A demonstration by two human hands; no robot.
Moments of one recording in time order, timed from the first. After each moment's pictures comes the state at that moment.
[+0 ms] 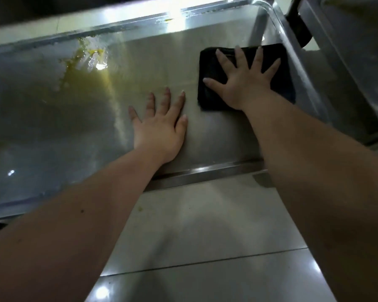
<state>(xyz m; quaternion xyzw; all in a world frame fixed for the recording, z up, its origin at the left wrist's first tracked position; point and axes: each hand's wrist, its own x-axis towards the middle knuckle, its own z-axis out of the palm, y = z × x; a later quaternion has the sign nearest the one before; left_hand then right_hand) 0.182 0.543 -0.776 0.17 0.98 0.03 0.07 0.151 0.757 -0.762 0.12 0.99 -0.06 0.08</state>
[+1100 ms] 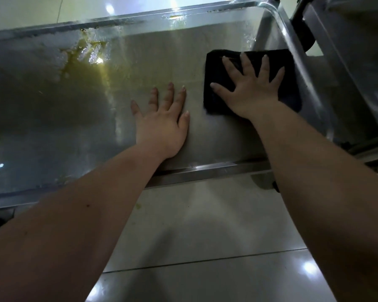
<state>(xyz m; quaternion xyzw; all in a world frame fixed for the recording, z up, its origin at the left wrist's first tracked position) 0.179 0.539 -0.781 0.17 0.98 0.04 0.05 0.168 0.750 -0.766 0.14 0.99 -0.06 0.08</state>
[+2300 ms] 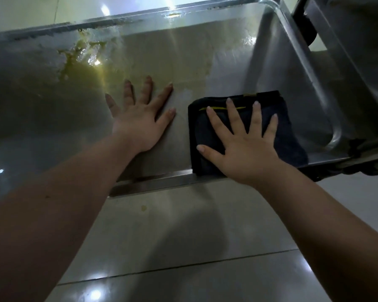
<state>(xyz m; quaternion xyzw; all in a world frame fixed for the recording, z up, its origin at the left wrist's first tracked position) 0.149 0.492 -0.778 0.18 0.98 -0.01 0.07 0.275 0.687 -0.760 0.07 0.98 -0.05 0.16</state>
